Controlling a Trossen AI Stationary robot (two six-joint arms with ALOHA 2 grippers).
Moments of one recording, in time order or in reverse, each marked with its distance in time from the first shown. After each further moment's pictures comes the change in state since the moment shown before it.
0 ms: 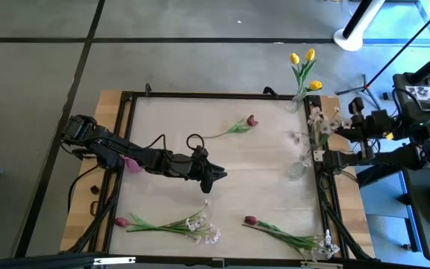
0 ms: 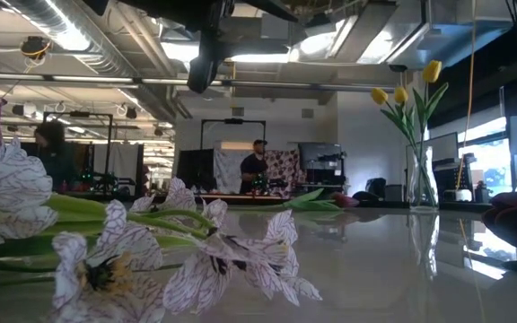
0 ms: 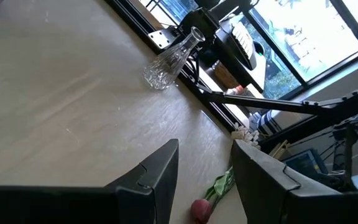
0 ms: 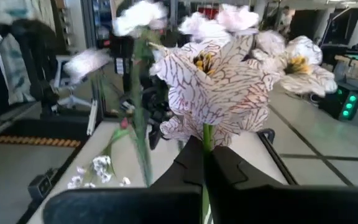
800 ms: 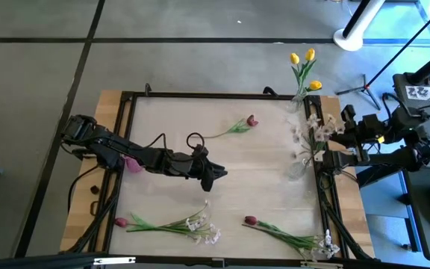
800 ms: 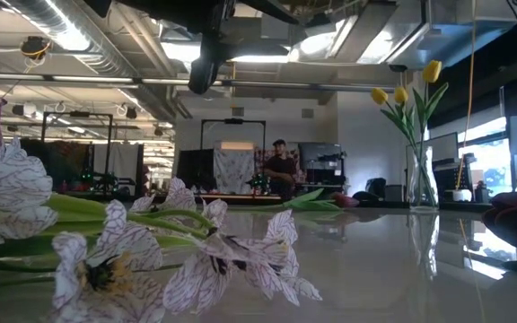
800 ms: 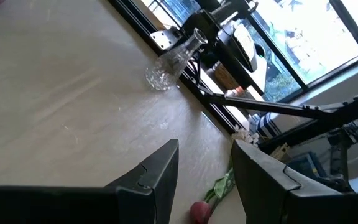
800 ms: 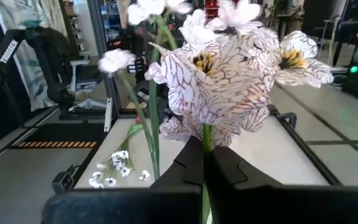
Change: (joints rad) left arm 0.012 0.000 0.000 -0.001 0.014 -0.009; right arm 0.000 -0.066 -0.113 0.018 -0.046 0.092
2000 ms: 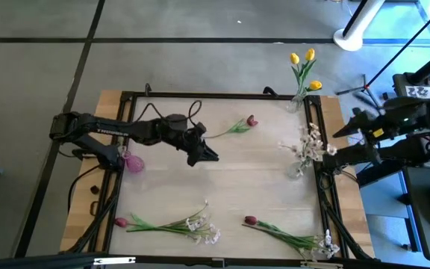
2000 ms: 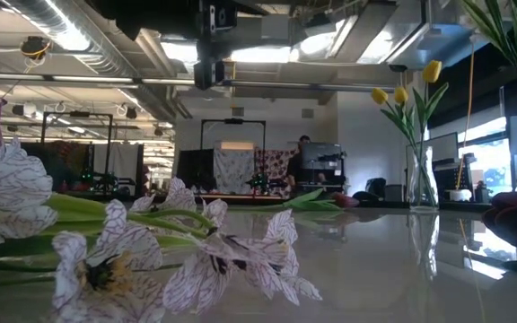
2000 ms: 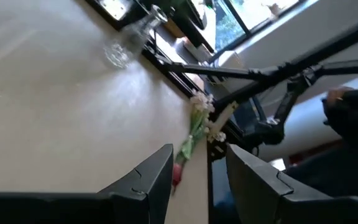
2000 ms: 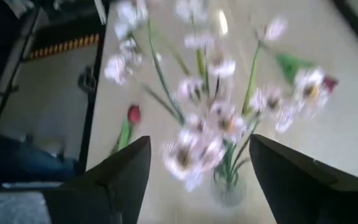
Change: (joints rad) left arm 0.349 -0.163 0.000 -0.180 0.685 0.137; right arm 0.000 0.389 0.542 -0.743 -0.040 0.171
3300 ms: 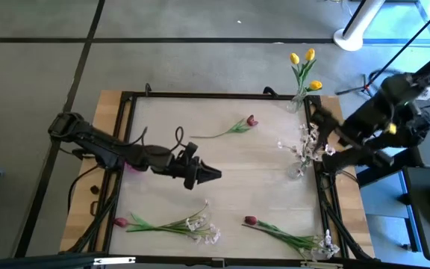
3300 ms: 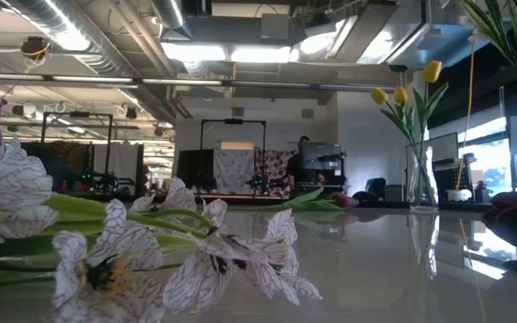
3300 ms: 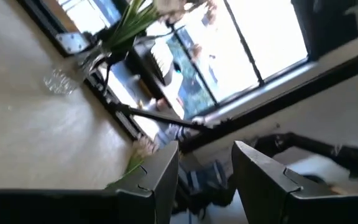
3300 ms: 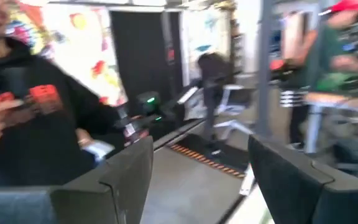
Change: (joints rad) left arm -0.420 0.000 0.000 0.308 -0.620 -0.287; right arm 0.248 0.391 0.143 0.963 -0.433 -0.115
